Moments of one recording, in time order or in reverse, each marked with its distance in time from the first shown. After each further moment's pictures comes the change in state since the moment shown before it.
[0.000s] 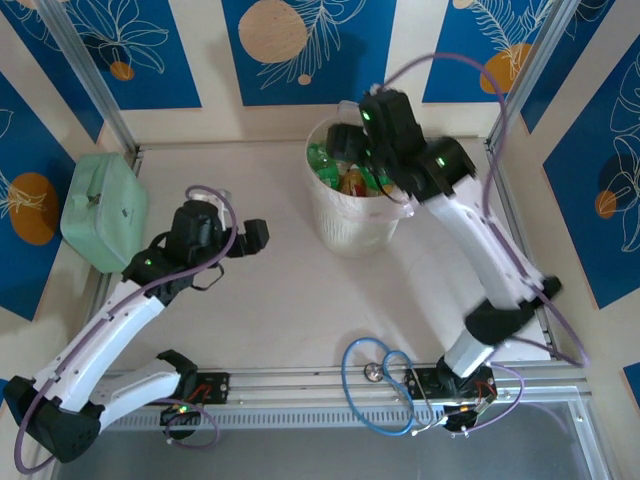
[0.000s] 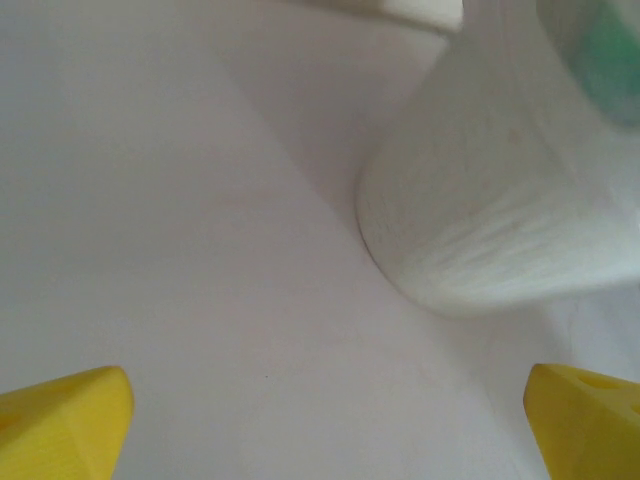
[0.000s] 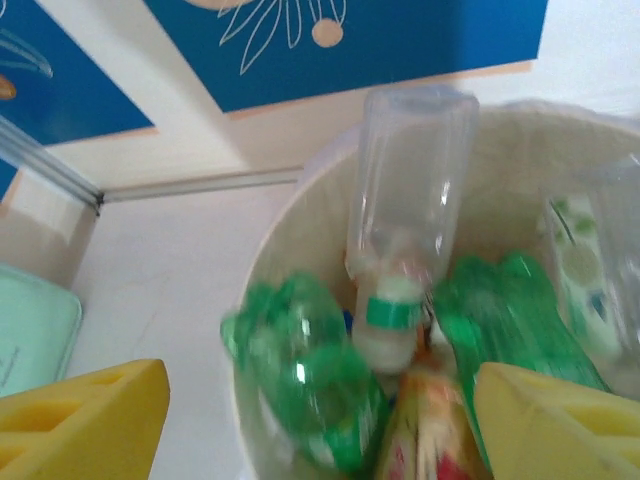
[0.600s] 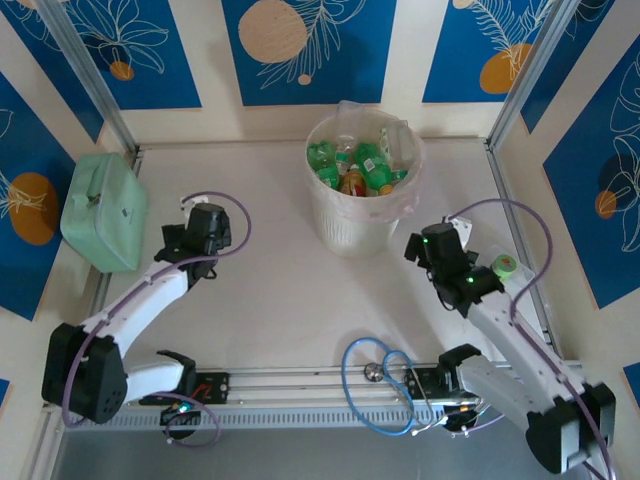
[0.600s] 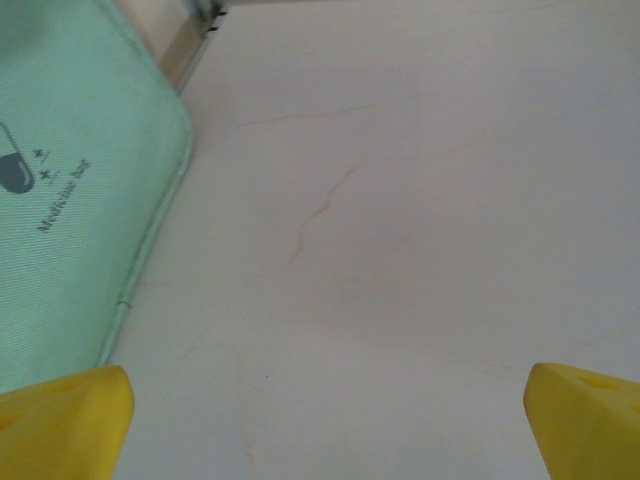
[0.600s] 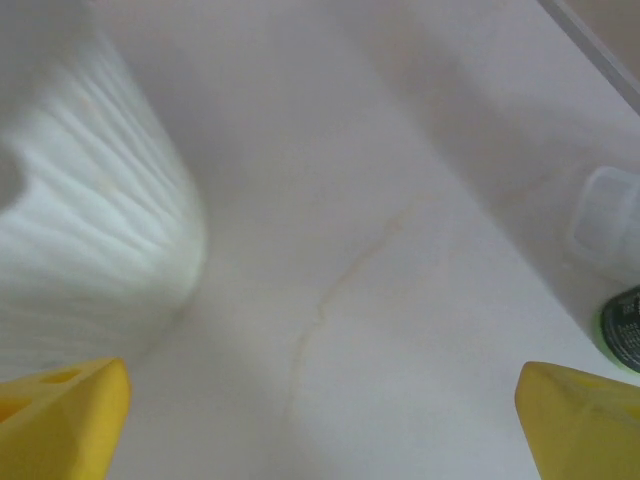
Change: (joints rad) left arm 0.184 0.237 -0.286 0.387 -0.519 0.261; right arm -0.294 -0.615 -1.327 0.476 0.186 -0.016
